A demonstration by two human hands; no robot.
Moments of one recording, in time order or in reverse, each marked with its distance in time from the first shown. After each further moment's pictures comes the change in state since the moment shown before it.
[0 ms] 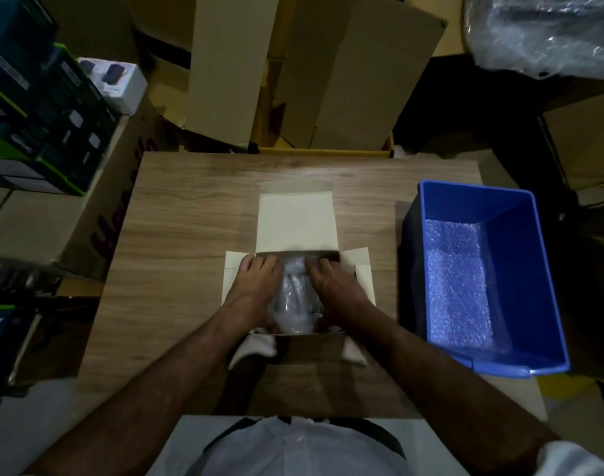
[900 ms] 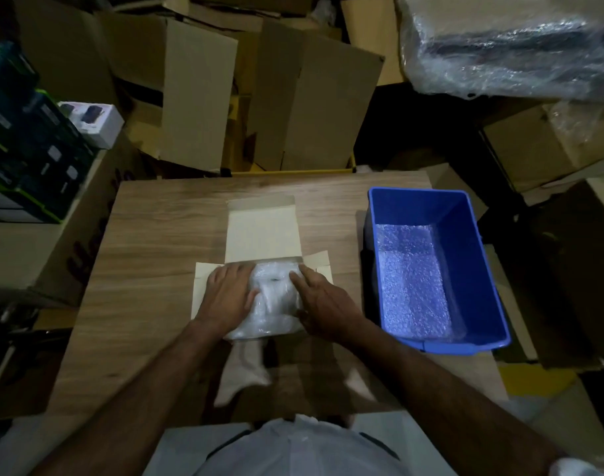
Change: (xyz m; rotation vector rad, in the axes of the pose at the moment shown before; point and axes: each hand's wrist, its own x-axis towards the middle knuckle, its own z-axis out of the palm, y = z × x) left_hand -0.010 0.017 -0.003 -0.337 0.234 -0.125; right_hand -0.061 0.026 0.006 0.172 0.186 -0.013
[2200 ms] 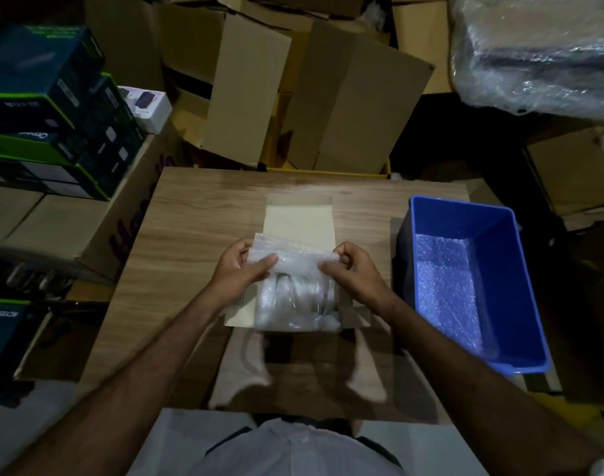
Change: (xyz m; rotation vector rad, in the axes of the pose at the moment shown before) left_hand -0.011 -0.027 -0.047 -1.416 0.083 -0.337; right_hand 0.040 -0.010 -0.034 1.021 0.174 0.250
